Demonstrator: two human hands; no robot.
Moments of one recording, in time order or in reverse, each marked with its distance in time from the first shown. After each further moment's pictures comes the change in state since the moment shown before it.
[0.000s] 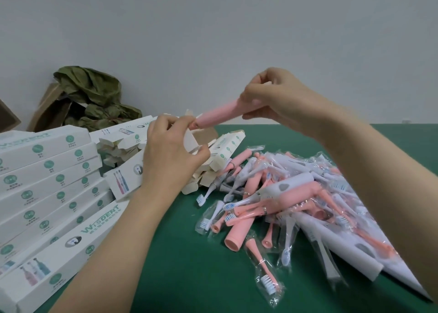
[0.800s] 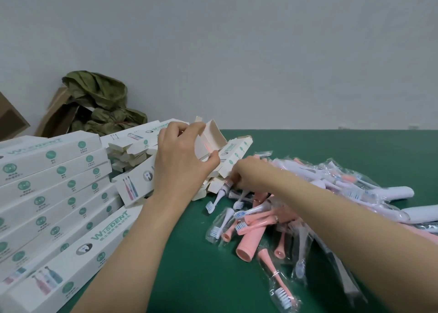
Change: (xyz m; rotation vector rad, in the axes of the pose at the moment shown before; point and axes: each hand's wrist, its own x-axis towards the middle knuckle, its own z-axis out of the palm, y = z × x) left_hand -0.003 -0.002 0.002 -0.007 -0.003 -0.032; right_hand 0.023 0.129 0.053 -1.210 -0.413 0.140
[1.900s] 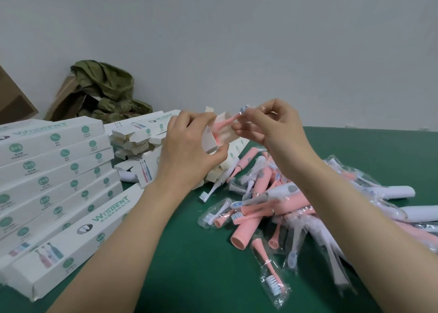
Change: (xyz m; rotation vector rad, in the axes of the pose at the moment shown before) left_hand 0.001 0.009 -0.002 -0.031 -0.016 0.106; right_hand -0.070 -0.024 -0.066 1.694 0.593 -0.117
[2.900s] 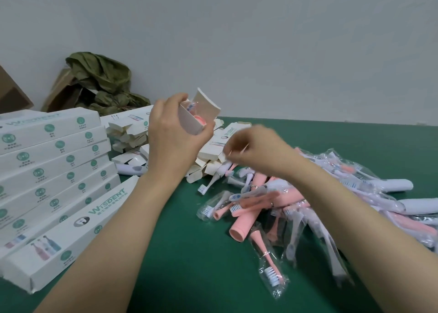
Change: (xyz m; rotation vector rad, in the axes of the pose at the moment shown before) left_hand 0.001 -0.008 0.001 -0.133 0.209 -0.162; right_hand -0.007 0.020 -0.006 -1.161 -0.393 -0.026
